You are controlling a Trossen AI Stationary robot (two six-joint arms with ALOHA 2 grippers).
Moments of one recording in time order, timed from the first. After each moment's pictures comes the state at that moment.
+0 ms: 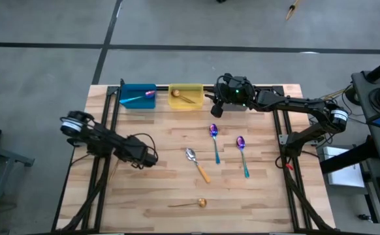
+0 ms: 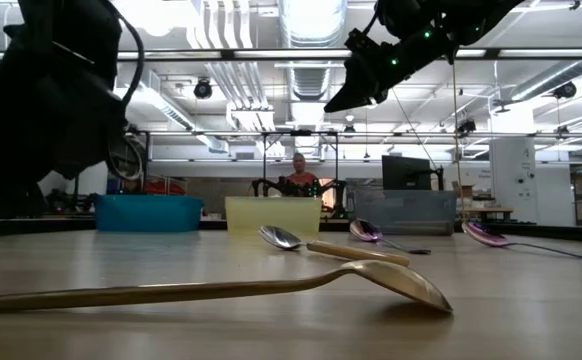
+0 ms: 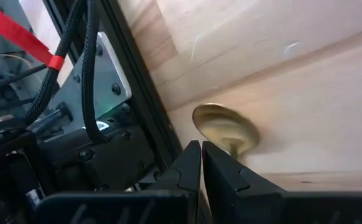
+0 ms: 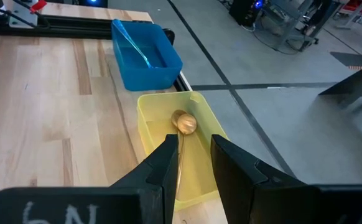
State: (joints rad) left arm -0.26 1.68 0.74 -1.29 -0.07 -1.36; right arm -0.44 1.42 1.01 0.04 0.03 -0.27
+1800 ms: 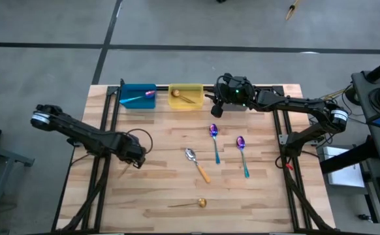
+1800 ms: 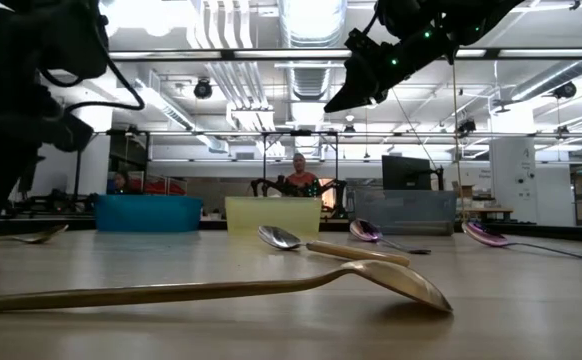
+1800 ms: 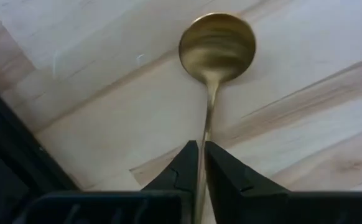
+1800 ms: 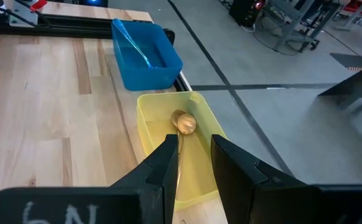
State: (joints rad) left arm -0.26 1.20 0.59 -0.97 -0.01 -1.34; right arm -0.44 1.42 1.01 0.04 0.03 -0.28
